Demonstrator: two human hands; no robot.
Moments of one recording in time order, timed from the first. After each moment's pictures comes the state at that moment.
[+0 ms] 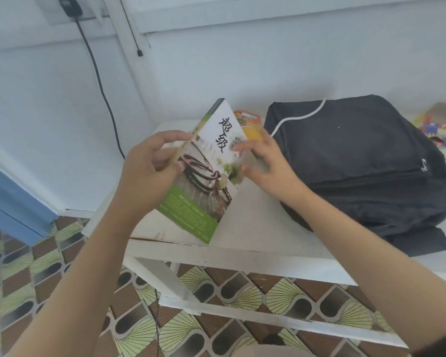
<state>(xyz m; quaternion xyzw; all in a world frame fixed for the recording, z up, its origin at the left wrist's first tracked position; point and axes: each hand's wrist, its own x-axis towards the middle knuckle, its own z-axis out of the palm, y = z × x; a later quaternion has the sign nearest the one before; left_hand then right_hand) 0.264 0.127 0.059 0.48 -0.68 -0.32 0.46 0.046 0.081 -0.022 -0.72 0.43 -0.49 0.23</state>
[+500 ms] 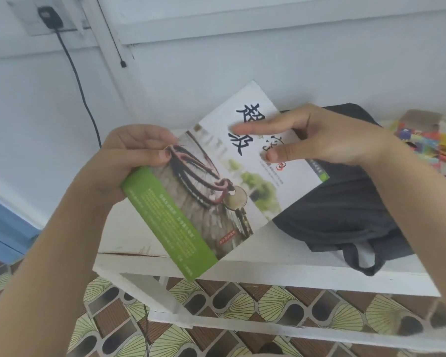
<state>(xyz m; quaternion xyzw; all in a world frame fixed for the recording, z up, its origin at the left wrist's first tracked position) 0.271 0.092 0.088 0.30 -0.67 -0.54 0.42 -0.021 0.127 0.100 -0.78 0.36 -0.29 0.41</state>
